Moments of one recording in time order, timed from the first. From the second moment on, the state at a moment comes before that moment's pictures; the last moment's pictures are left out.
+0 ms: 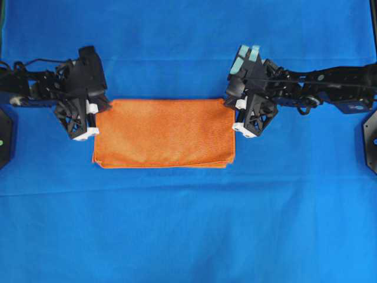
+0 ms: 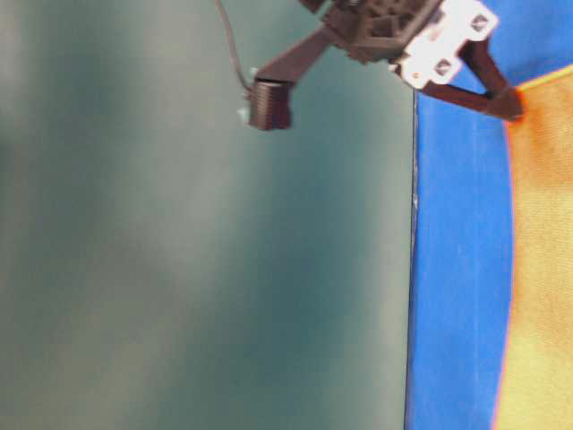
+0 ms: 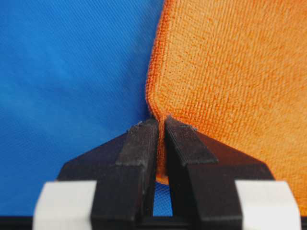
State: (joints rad) left arm 0.27 -0.18 1.05 -0.03 0.08 0.03; right arm -0.23 0.05 0.81 0.16 -0.04 0.00
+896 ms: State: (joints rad) left arm 0.14 -0.56 1.02 -0.03 0.19 -0.02; right arm -0.23 -0.30 0.81 0.11 0.15 0.00
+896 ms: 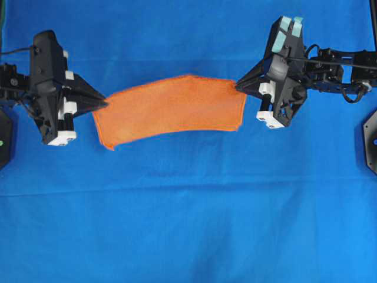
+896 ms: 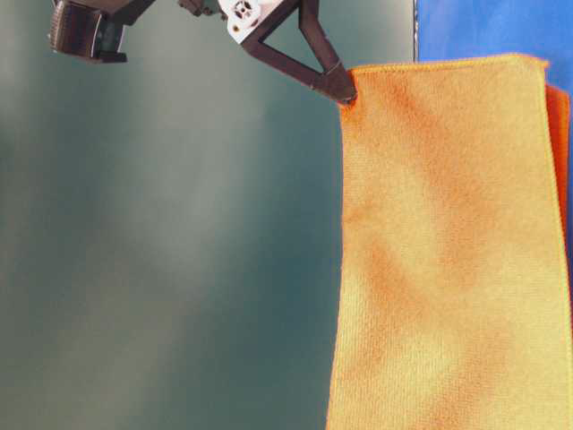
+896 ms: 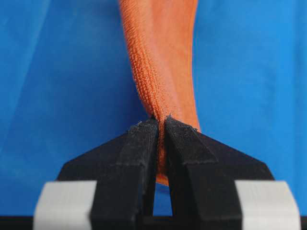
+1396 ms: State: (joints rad) left arm -0.05 -0.38 0.92 -0.03 -0.09 -0.03; right arm -0.43 -0.28 0.78 0.05 0.12 0.00
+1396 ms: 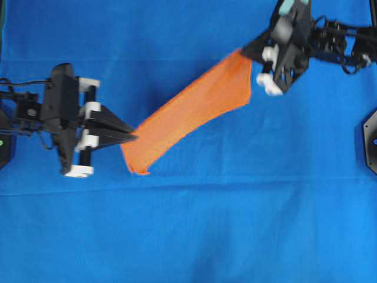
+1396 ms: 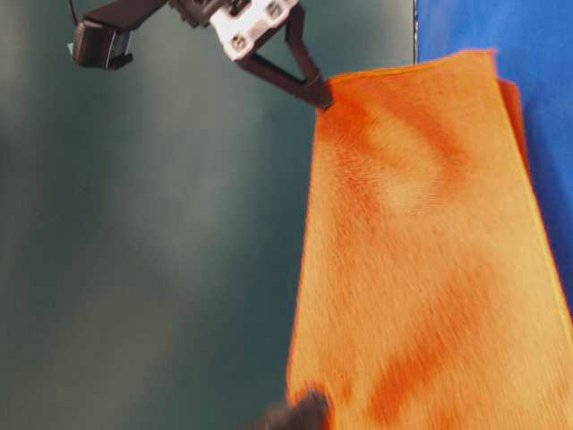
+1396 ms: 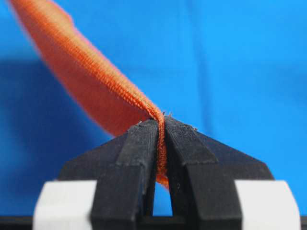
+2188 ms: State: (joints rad) left arm -0.08 0.12 0.42 -0.03 -0.14 0.17; right arm -0.54 -0.14 0.62 -0.07 0.09 0.00
